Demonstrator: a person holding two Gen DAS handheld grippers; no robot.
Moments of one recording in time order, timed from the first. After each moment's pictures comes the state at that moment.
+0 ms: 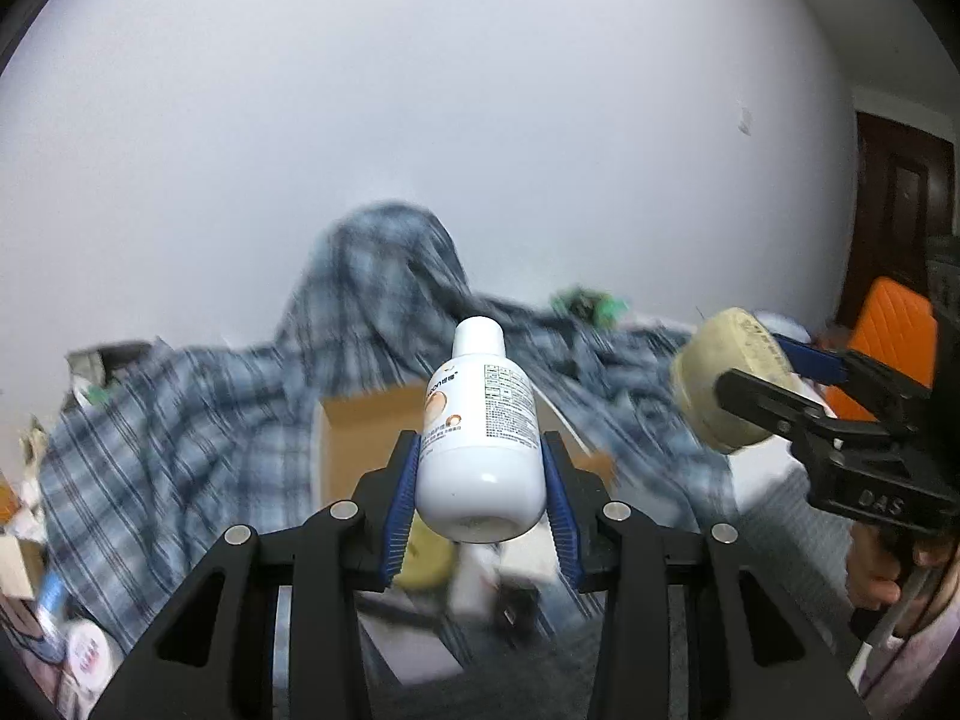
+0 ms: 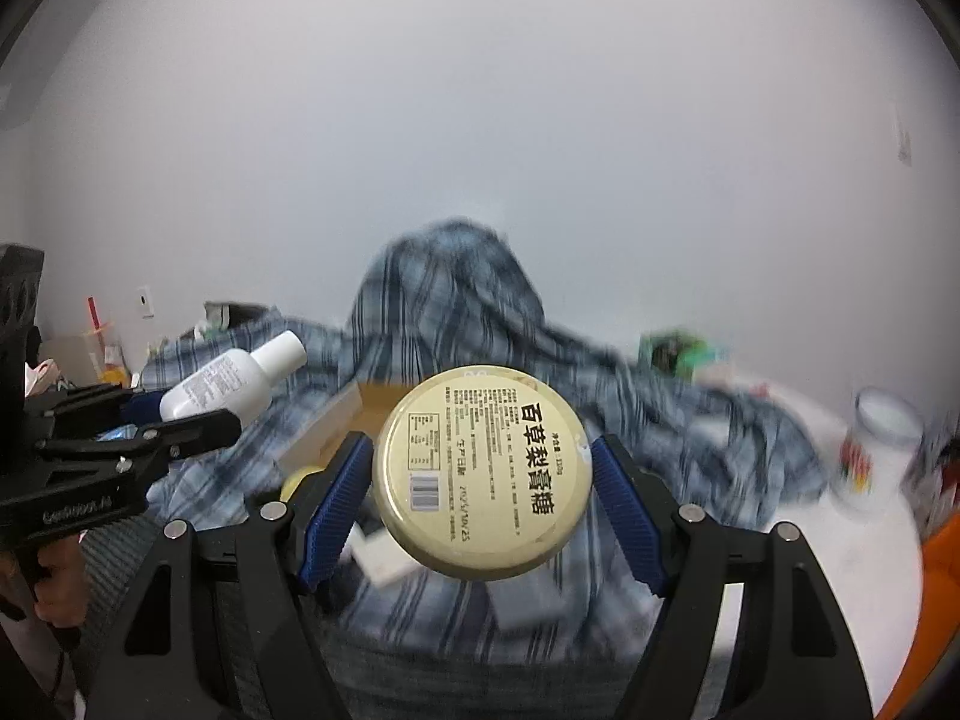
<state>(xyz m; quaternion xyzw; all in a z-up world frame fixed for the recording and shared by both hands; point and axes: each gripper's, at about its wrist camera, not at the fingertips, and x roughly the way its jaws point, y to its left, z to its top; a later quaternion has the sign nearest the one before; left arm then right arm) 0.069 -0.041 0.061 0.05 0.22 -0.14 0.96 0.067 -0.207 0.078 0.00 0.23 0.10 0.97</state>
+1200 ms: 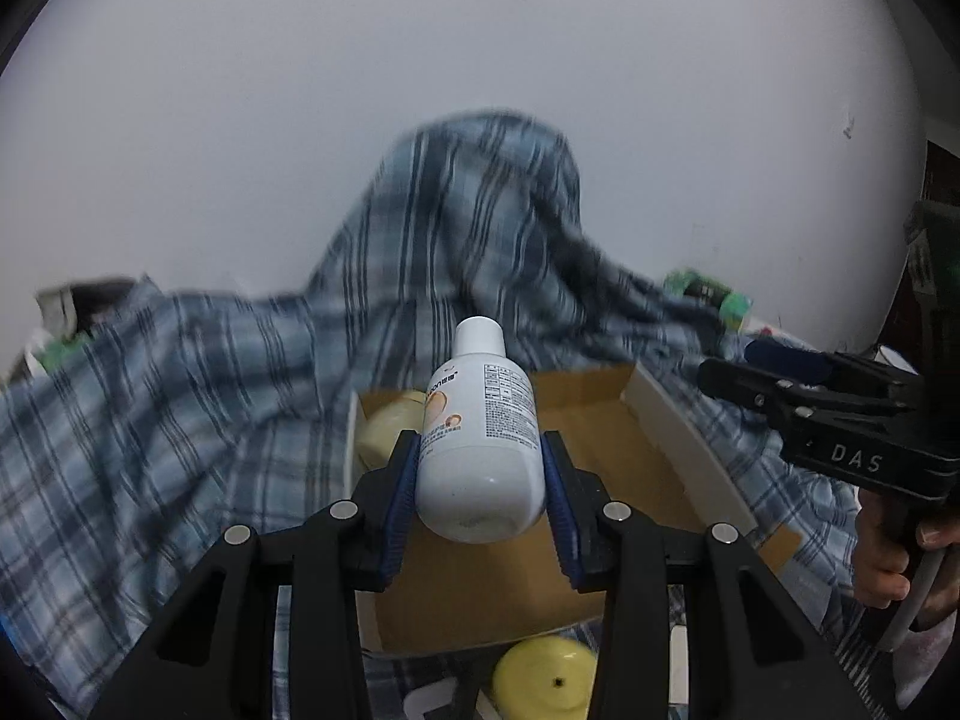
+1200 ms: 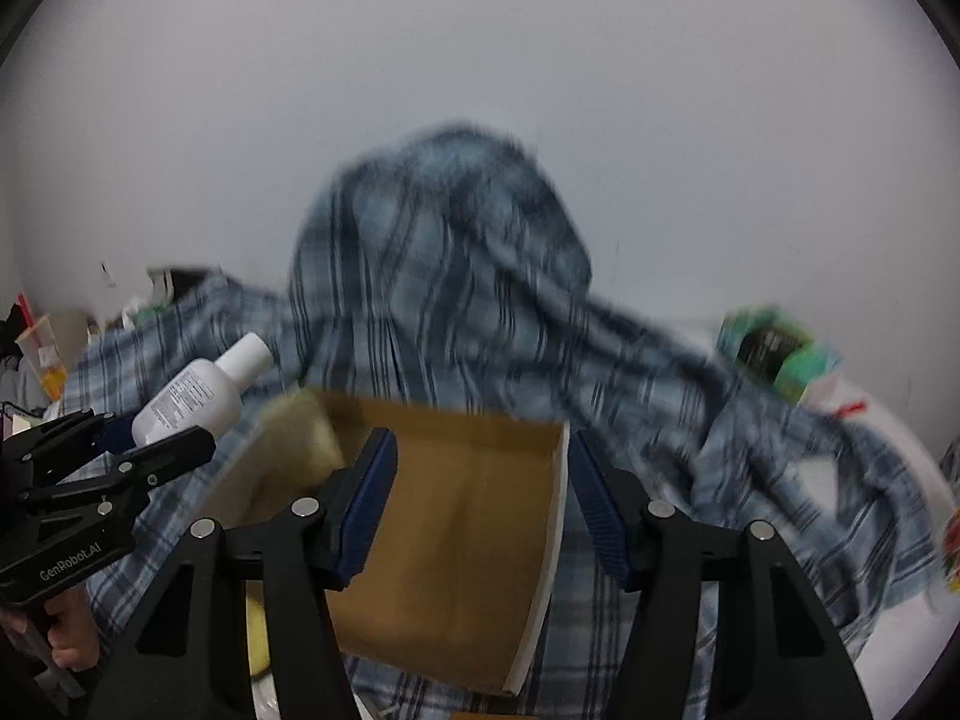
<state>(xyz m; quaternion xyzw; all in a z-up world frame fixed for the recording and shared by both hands) 0.230 0.002 -0.008 0.00 0.30 -0.10 0.95 0.258 -0.172 0.022 0.01 0.36 0.12 0.92</state>
